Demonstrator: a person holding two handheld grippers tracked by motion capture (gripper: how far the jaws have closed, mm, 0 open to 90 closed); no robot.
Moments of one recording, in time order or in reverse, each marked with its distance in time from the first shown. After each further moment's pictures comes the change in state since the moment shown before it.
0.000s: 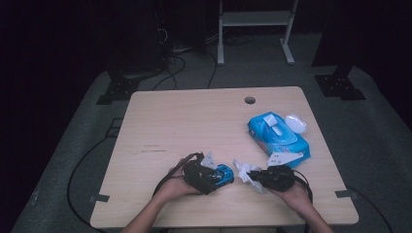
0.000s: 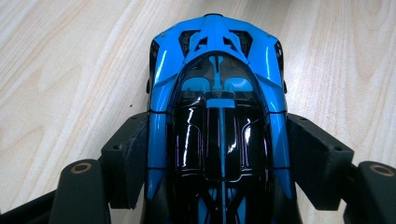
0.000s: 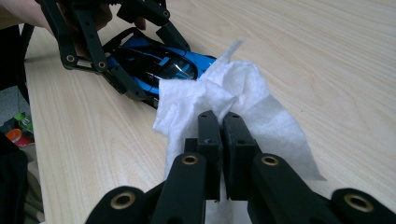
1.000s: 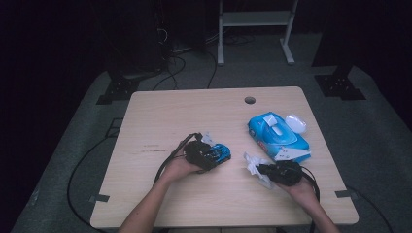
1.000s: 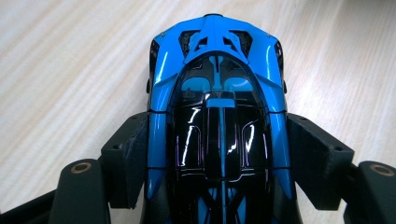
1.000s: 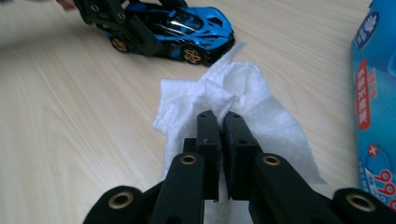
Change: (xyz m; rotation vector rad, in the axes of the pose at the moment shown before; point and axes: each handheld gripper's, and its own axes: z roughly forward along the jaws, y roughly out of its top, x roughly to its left) left arm 0.061 0.019 0.015 -0.021 0.085 -0.102; right arm -0.026 -0.008 -0.009 0.006 -0.113 0.021
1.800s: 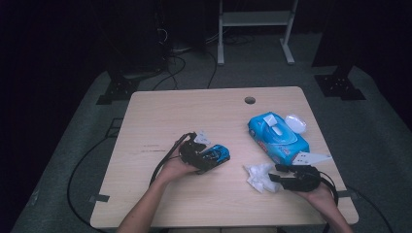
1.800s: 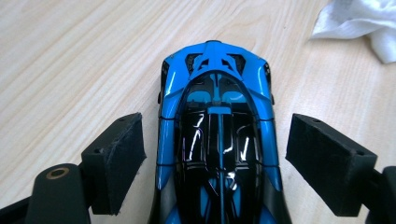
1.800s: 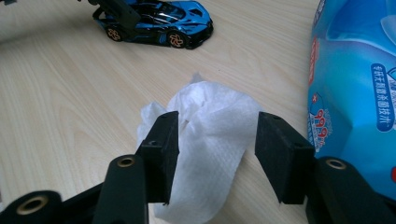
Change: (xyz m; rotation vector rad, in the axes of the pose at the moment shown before) left arm 0.000 -0.007 -0.022 -0.089 0.008 -0.009; right arm -0.013 -0.022 -0.039 -0.020 -0.012 0.025
